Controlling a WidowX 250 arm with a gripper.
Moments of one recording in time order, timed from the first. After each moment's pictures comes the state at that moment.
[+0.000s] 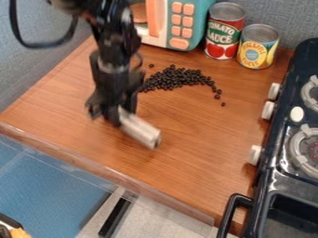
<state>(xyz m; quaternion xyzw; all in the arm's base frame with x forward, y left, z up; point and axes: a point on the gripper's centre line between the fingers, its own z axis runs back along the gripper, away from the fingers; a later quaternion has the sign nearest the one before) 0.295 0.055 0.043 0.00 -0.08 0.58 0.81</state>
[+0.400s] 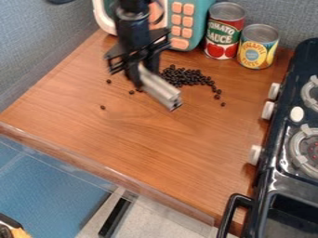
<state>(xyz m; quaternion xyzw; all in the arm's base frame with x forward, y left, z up) 0.340 0.033 0.081 -0.02 -0.07 0.50 0.86</state>
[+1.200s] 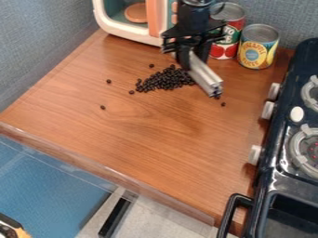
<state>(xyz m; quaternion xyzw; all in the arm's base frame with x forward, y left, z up) 0.413 -0.016 0.071 0.00 -0.07 0.40 0.91</state>
